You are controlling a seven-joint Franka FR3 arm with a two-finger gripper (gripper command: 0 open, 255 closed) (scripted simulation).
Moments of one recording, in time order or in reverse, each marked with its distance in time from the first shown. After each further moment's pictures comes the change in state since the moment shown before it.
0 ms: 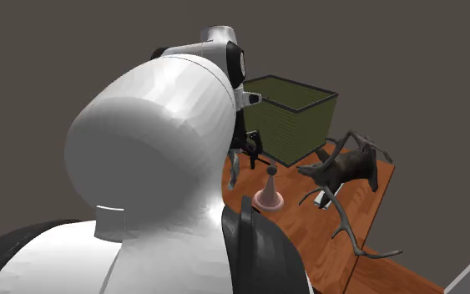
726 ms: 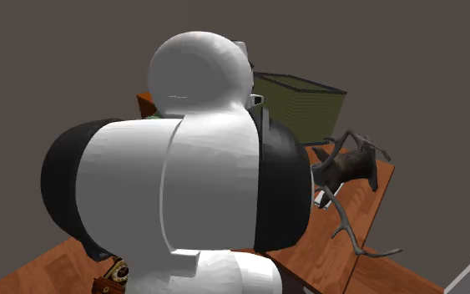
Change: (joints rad) arm 0.025 0.283 -0.064 0.081 0.004 0.283 -0.128
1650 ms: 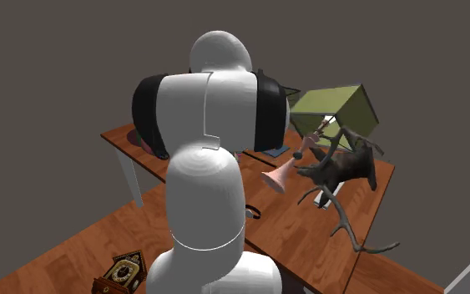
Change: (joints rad) arm 0.045 0.463 -0.036 0.299 0.105 0.273 -0.220
